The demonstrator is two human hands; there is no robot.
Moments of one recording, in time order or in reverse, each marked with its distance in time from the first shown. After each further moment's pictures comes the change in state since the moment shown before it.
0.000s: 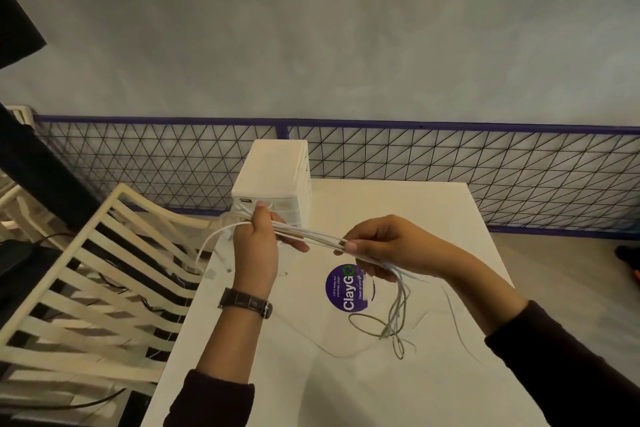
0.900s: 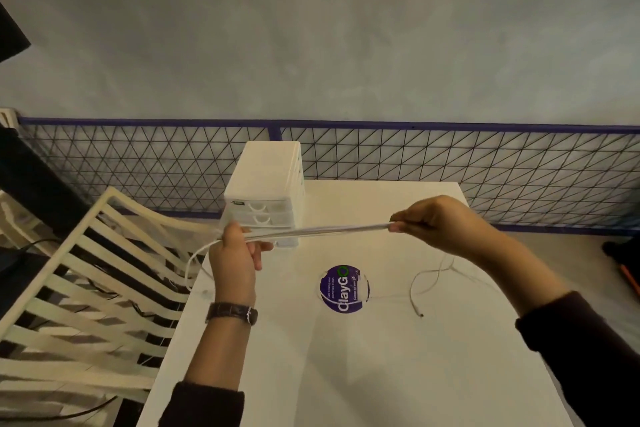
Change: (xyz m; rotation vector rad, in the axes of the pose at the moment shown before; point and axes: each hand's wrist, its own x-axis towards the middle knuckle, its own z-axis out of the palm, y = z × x) left_hand 0.021 -0.032 -0.008 -0.249 0.142 -0.054; right_hand -0.029 0.017 -0.050 -0.809 0.377 -0.080
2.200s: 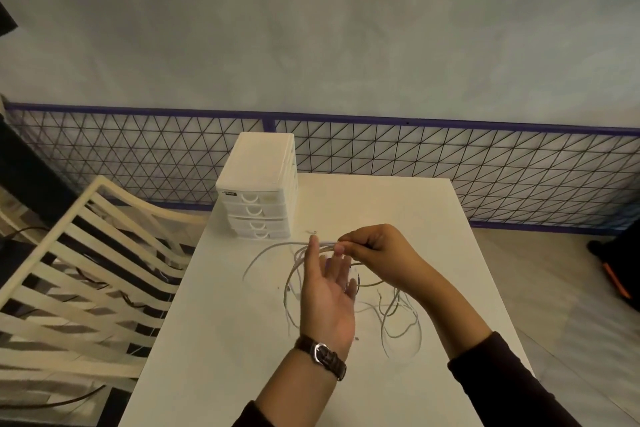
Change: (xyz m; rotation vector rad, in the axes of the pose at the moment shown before) left_hand -0.108 -0.020 0.058 -0.559 -0.293 -0.633; right_hand -0.005 -0.052 0.063 0.677 -0.030 0.254
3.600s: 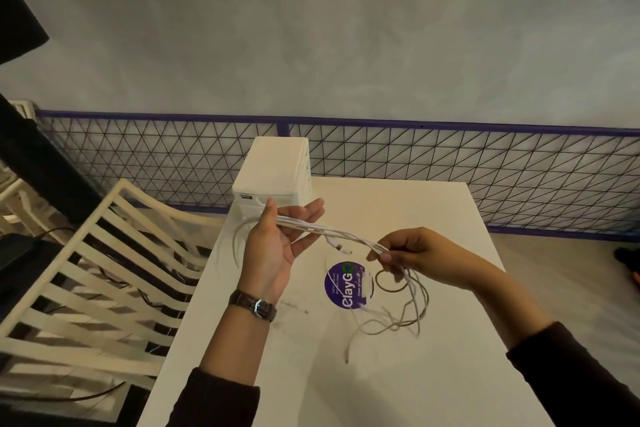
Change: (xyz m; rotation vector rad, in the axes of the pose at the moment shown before) left_hand 0.024 0.095 -0.017 0.276 -0.211 0.292; right_hand -0.004 0.015 -0.044 -0.038 -0.291 0.038
